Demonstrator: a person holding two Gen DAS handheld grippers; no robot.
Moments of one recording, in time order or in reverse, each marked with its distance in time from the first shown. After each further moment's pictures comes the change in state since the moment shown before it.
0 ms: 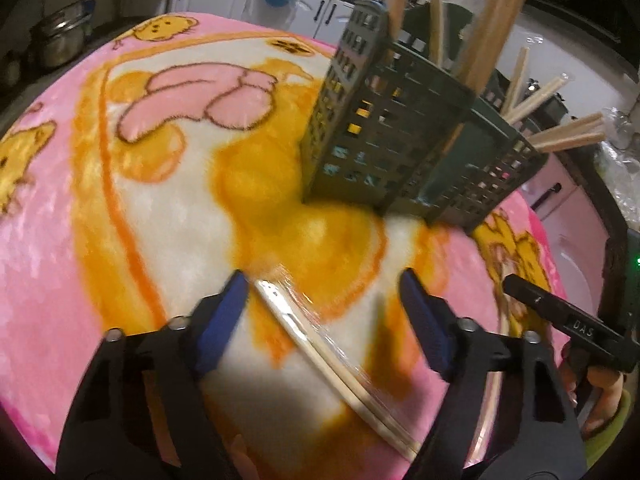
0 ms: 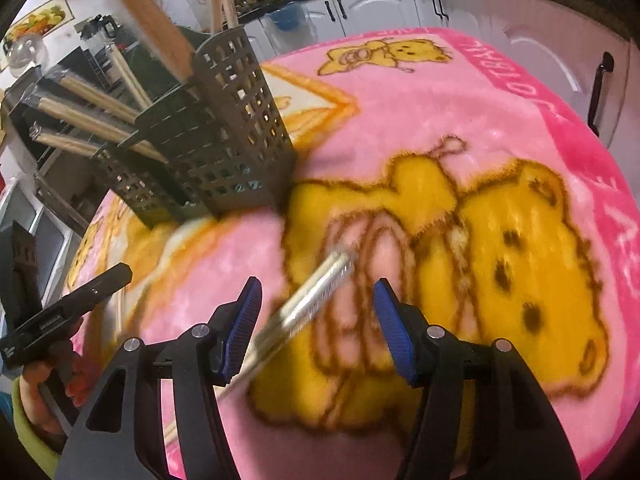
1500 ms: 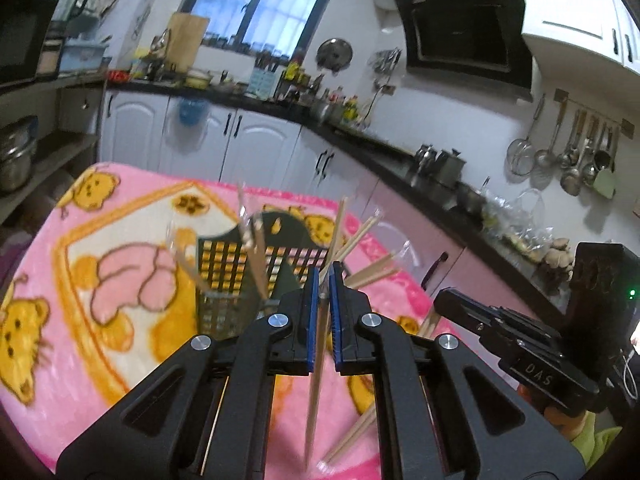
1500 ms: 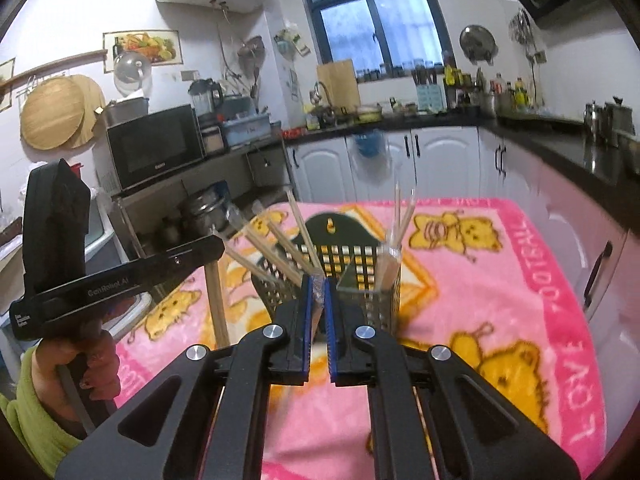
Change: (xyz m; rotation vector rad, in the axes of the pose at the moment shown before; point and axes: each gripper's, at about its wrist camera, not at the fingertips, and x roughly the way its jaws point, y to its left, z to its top) left arm -0.144 -0.094 0.056 0.202 -0.345 -0.266; right arm -0.157 0.095 0.028 -0.247 -0.442 0.142
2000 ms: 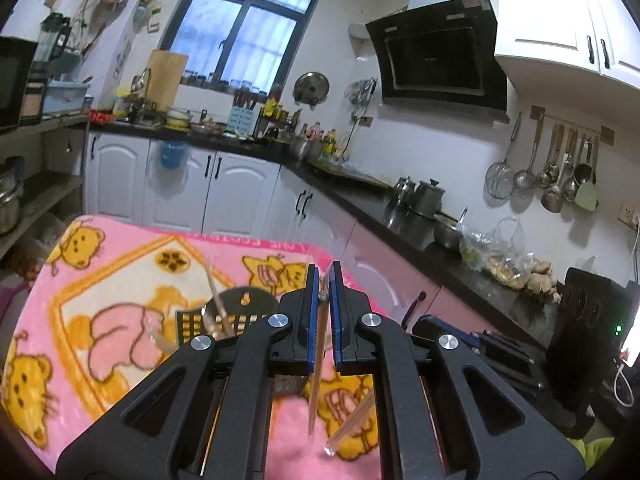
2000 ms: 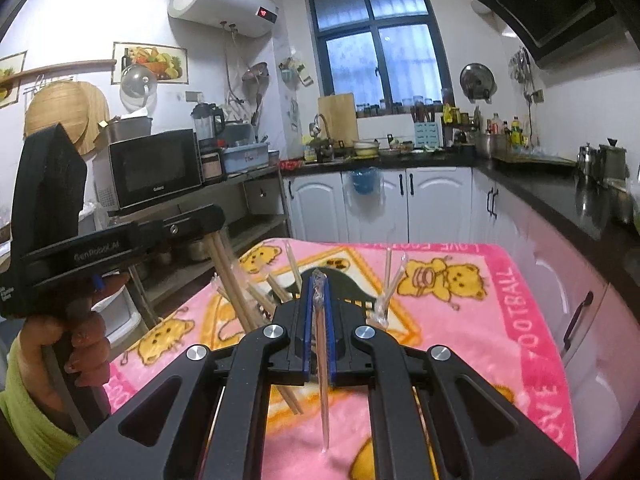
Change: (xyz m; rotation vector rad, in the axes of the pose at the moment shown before) left arm -0.013 -0.031 0.049 0.060 -0.115 -0.045; right arm -0.016 0.006 0.031 -0.060 -0.103 -0.030
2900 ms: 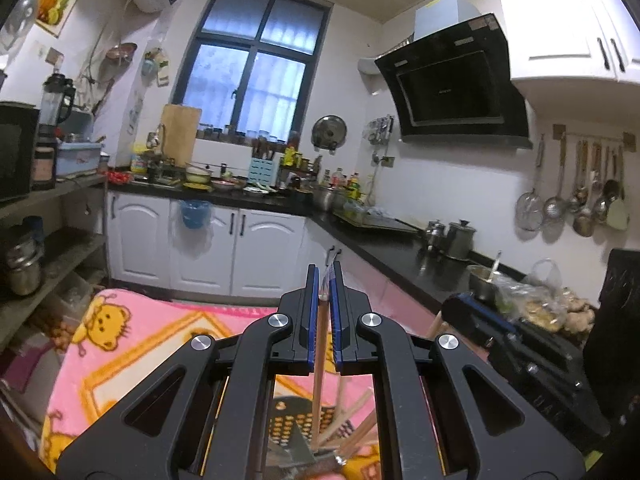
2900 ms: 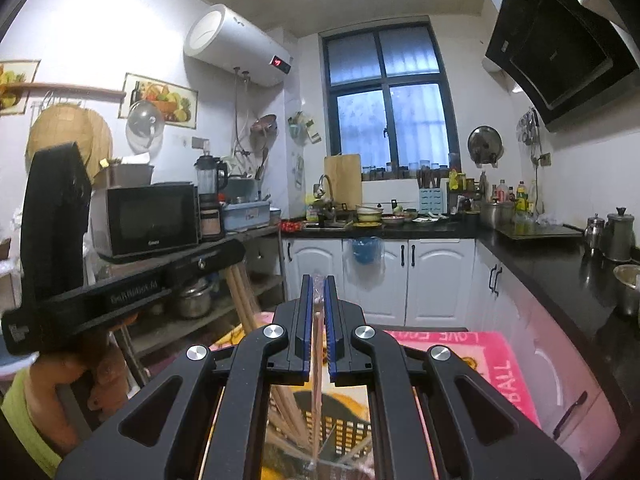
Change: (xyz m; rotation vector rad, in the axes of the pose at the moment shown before) left arm 0.030 -0.001 0.079 0.084 -0.140 0.125; right arm 0.033 -0.002 0.093 -0.065 -0.201 -0.012
